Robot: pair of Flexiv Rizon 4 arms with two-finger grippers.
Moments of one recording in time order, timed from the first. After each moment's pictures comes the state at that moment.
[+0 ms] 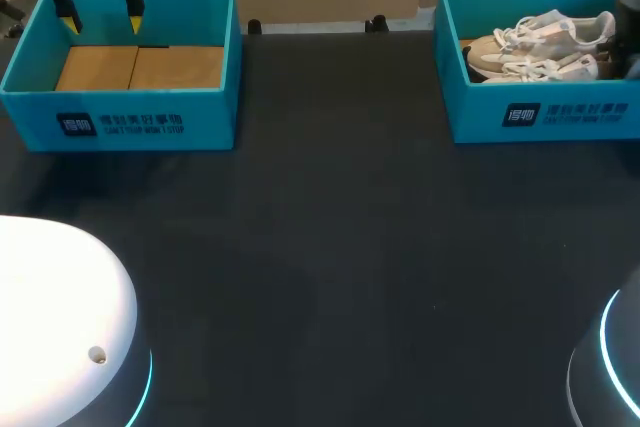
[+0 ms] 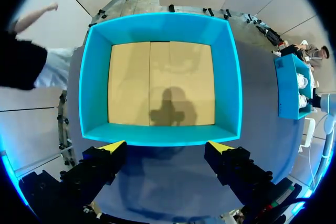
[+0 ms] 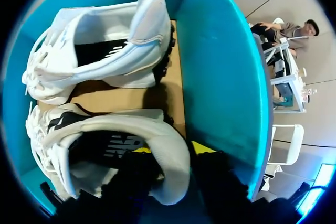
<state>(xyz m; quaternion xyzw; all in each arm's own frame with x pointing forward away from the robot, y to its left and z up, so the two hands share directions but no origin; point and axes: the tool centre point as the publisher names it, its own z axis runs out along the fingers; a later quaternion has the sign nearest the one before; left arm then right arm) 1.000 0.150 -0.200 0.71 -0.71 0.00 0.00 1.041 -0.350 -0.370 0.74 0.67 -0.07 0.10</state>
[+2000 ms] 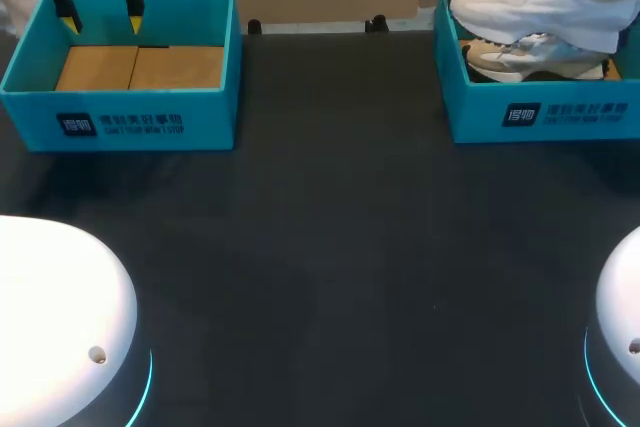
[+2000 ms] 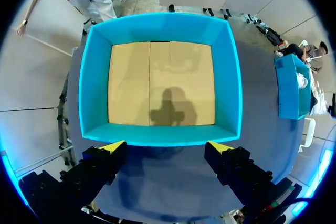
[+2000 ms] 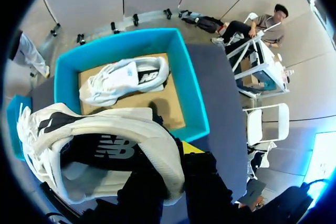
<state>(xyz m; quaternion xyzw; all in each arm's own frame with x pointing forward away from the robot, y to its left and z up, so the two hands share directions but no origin) 1.000 0.150 -0.200 0.71 -0.71 0.00 0.00 1.000 -0.265 -0.178 0.78 0.60 -0.07 0.14</state>
